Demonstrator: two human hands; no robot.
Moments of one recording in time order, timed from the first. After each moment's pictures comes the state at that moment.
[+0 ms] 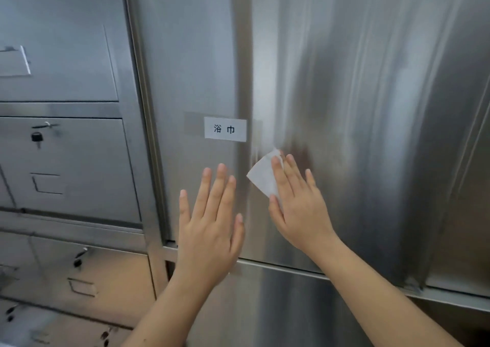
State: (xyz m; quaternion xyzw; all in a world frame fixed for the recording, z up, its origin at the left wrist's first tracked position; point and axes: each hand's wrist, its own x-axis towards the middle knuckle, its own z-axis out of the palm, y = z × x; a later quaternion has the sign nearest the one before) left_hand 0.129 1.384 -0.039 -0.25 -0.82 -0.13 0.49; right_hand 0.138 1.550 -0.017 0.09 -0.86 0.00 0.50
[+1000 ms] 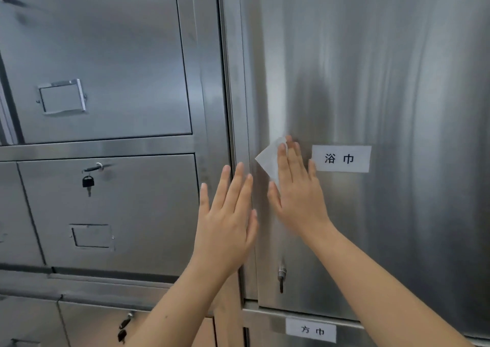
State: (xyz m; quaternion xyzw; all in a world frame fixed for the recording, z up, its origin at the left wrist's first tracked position) left_hand -0.050 1.218 0.005 -0.29 -0.81 -0.08 0.50; right_hand -0.044 1.366 0.026 0.02 -0.84 0.04 0.53
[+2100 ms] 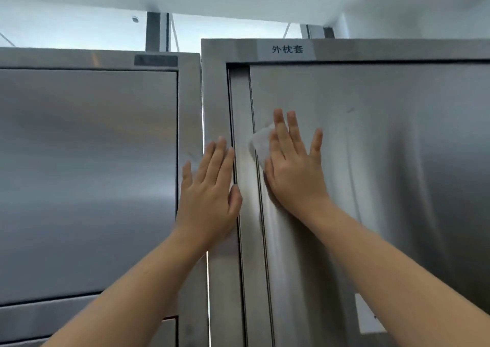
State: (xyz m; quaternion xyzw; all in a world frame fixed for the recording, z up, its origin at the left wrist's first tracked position) left_hand -0.209 1.222 0.229 -0.41 -0.64 -0.22 0.61; right_hand -0.132 1.361 0.258 -0.12 -0.67 -0.26 0.68
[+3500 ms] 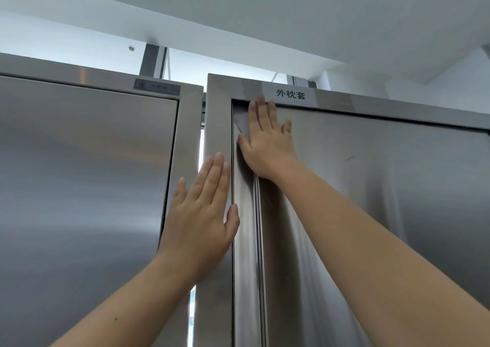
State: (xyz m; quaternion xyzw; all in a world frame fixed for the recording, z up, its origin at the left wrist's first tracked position) left_hand -0.221 1.226 0.259 -0.38 -0.58 -0.21 0.69; right_hand -0.154 1.340 0.380 -0.13 -0.78 -0.17 0.59
